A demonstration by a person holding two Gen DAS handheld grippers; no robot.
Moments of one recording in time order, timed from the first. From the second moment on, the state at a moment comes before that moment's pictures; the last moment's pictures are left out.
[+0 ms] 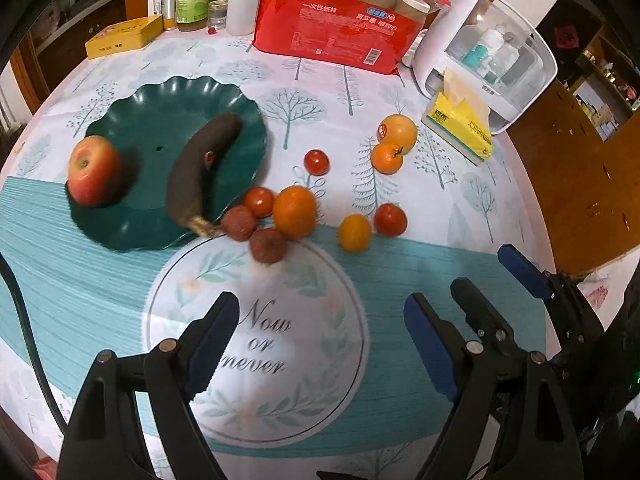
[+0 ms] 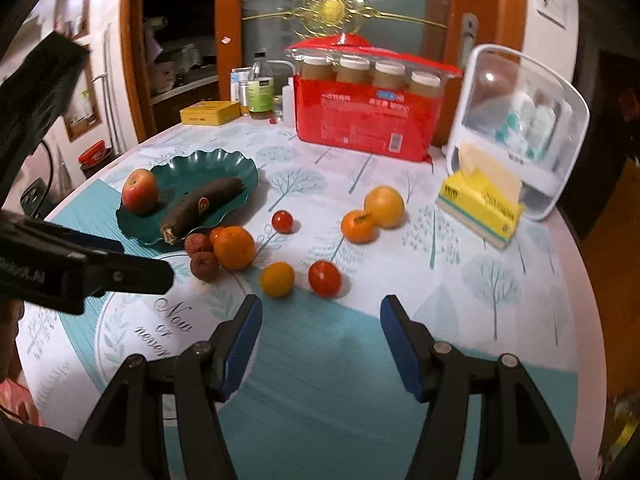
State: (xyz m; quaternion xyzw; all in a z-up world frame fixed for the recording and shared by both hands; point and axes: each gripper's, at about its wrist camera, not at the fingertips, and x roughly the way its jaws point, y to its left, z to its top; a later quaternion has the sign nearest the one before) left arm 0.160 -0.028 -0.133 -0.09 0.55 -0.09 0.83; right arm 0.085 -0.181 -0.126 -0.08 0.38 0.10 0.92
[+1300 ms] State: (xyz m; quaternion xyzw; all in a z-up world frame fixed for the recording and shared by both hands) left arm 0.253 -0.086 -0.211 -0.10 0.62 -0.04 0.78; right arm 0.163 -0.193 -0.201 -0.05 0.40 0.19 0.90
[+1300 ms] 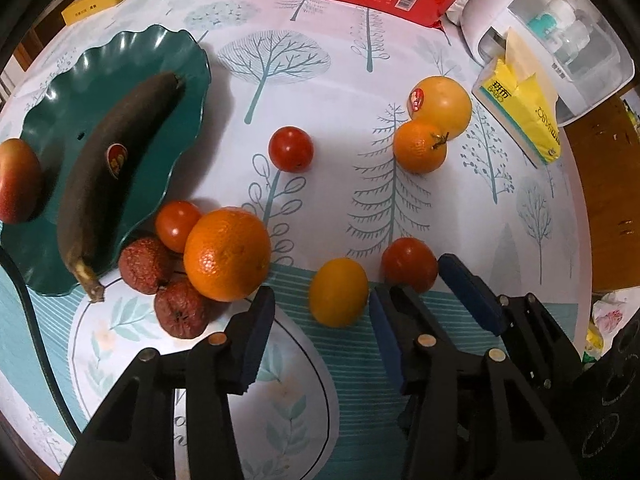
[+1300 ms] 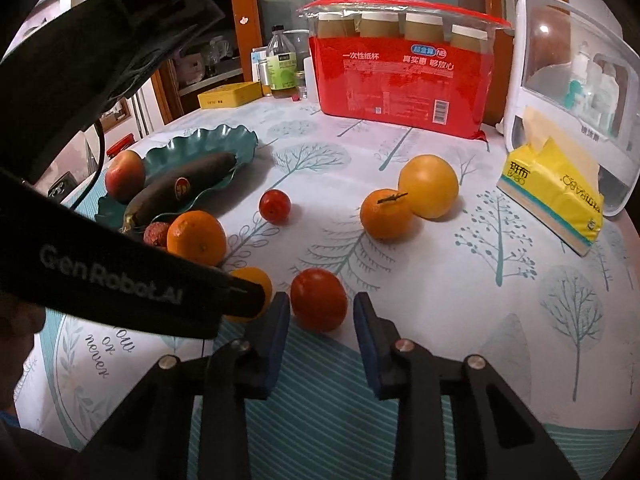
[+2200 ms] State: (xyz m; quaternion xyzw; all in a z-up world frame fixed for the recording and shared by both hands) left arm 0.260 -0.099 -0.219 -0.08 0.62 -0.04 0.78; right arm 0.169 -0.195 -0.207 -0.04 0.42 0.19 0.89
